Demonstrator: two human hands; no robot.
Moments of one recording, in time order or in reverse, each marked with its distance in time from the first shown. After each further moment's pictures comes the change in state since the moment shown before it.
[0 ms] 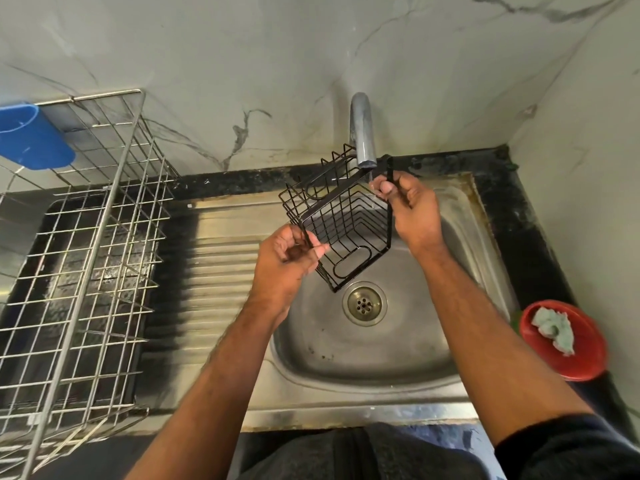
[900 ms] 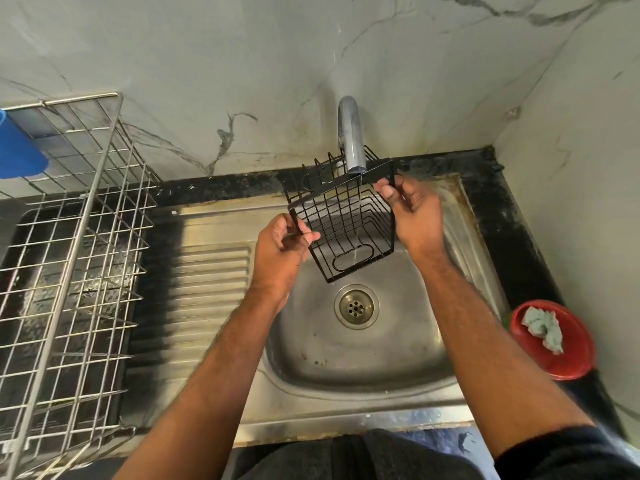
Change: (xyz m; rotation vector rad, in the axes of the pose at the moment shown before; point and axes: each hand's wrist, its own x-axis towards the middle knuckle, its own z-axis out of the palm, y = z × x) left_hand 0.033 0.000 0.012 0.027 0.001 0.068; right_hand 0.001 0.003 -0.011 -0.087 0.121 0.099
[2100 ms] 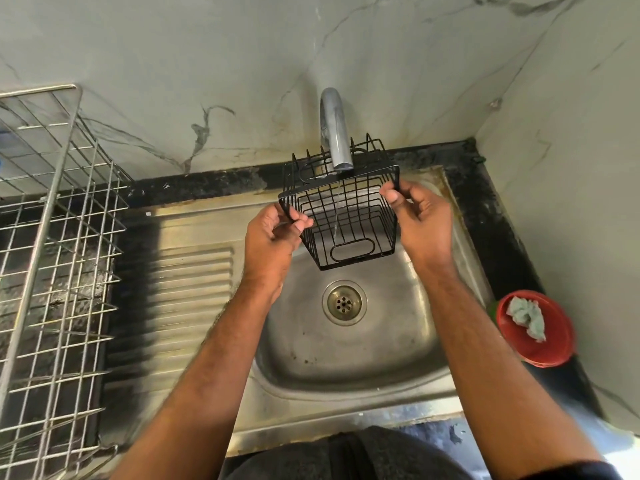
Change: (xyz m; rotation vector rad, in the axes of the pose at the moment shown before) left_hand 0.017 0.001 0.011 -0.082 -0.018 0.034; right_hand -0.027 -0.012 -0.022 0.021 0.107 -0.031
